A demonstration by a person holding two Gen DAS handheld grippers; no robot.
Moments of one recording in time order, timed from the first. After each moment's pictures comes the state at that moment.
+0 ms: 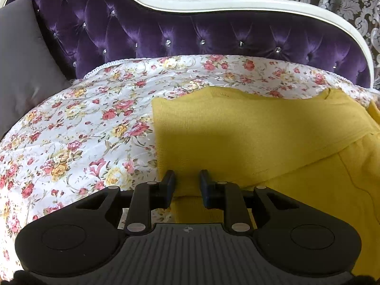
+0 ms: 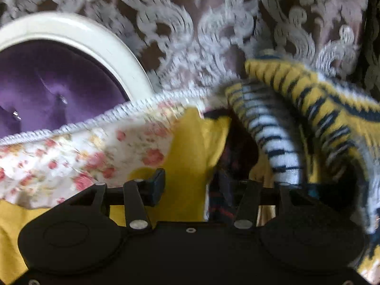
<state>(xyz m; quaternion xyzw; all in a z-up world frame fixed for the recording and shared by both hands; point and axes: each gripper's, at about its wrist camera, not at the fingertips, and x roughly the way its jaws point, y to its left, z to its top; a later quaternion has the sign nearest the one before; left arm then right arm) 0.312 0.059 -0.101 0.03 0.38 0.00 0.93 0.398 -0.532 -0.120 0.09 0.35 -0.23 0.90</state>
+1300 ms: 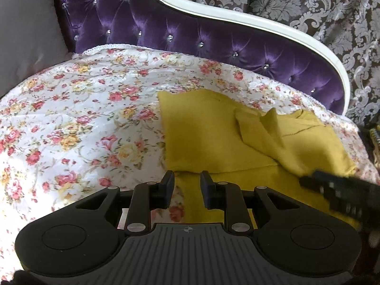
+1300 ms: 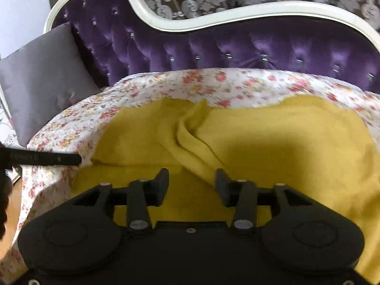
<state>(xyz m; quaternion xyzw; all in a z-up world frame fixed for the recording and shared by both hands) 0.280 0.100 -0.068 -0.09 0.40 -0.06 0.91 0.263 -0.150 -0.097 0.04 0.32 0.17 0.93</state>
